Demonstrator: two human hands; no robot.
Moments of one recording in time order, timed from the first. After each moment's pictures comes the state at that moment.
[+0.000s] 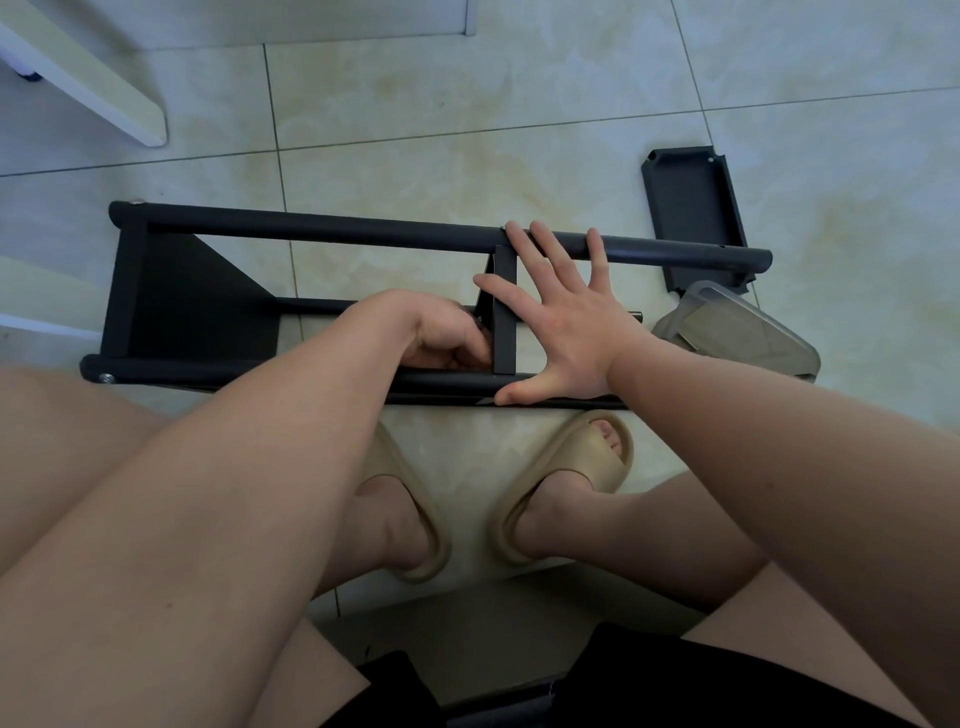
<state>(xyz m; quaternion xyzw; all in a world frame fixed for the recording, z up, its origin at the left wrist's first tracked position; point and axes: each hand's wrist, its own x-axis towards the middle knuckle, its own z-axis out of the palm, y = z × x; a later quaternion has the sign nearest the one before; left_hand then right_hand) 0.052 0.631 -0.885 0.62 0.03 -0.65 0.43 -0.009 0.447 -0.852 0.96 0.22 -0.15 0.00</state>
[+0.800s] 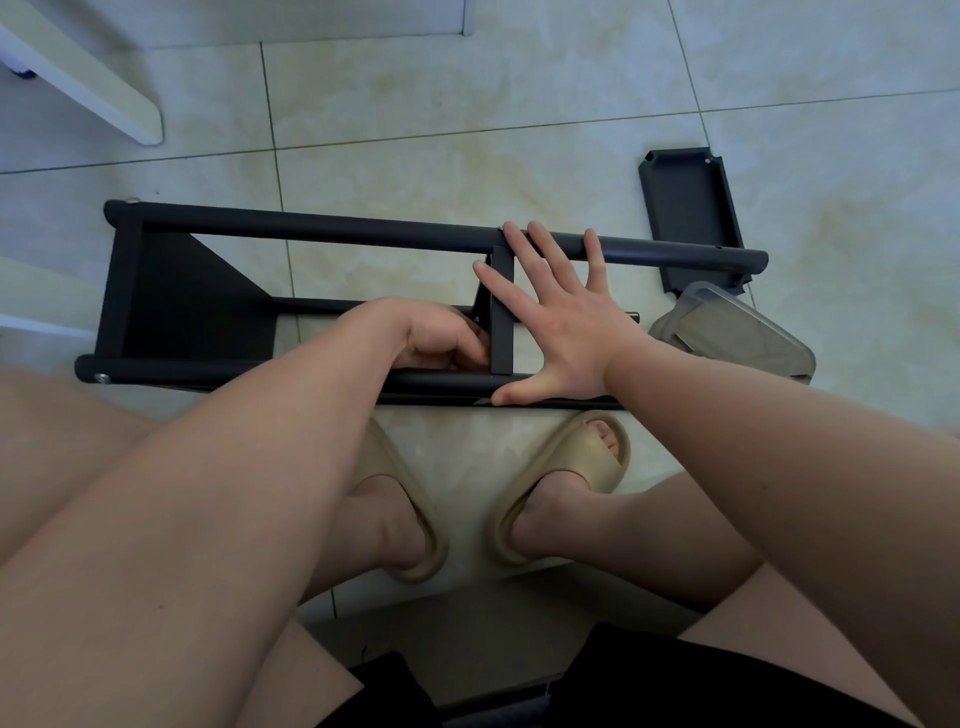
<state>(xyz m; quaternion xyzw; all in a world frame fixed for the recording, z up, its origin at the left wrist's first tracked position) 0.047 0.634 -0.888 0.60 0.02 -0.66 0.45 -0.009 0.447 -0.851 0.96 0.23 -0.15 0.01</state>
